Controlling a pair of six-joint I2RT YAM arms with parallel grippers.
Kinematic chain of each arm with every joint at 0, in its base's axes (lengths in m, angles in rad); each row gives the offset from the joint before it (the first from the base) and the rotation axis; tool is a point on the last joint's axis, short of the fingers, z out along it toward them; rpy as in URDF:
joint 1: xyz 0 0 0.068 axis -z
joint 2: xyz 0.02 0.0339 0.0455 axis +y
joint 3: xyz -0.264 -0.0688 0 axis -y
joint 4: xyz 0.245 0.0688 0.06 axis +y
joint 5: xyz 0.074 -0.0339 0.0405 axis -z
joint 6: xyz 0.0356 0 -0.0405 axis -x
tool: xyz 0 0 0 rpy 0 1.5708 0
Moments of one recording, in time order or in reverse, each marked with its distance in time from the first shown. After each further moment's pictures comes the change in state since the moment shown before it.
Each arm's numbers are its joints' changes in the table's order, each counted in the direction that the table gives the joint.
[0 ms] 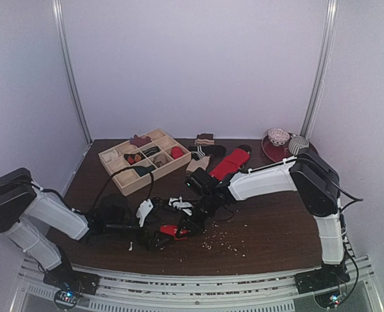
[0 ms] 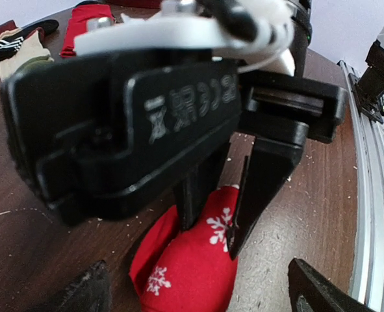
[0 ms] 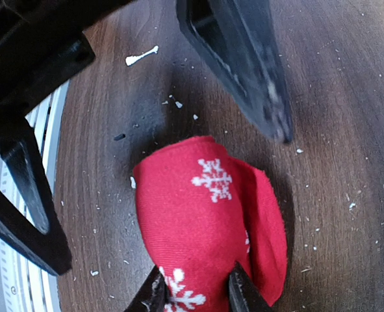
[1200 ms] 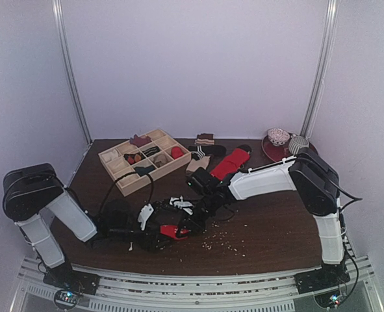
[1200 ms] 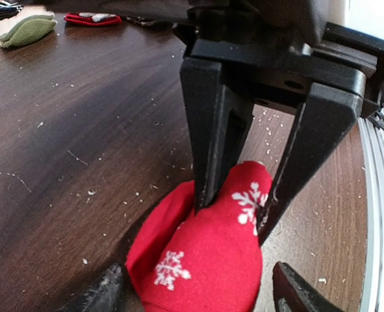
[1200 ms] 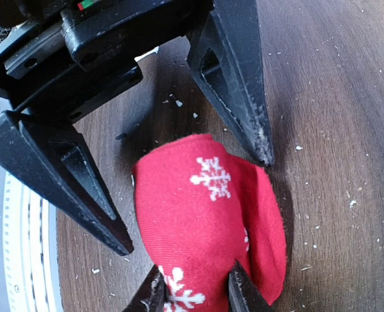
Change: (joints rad) left arm -0.020 0.223 -0.025 -0.230 0.045 0.093; right arm 0.005 0.007 -0.004 -0.008 -0.029 -0.004
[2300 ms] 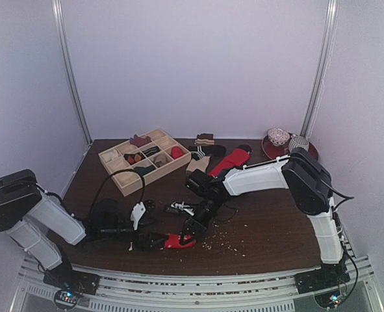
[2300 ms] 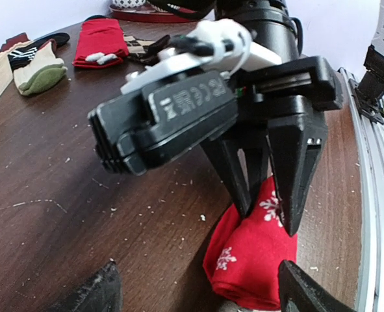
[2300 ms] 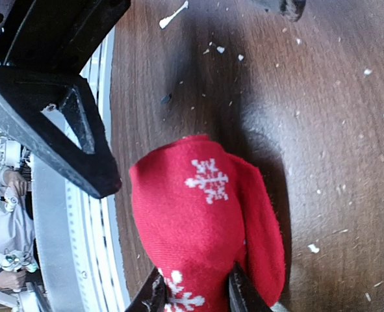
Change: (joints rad) left arm -0.006 -0.177 -0.079 0.005 -0.045 -0.116; right arm 0.019 0.086 0.119 0.287 -0.186 -0.070
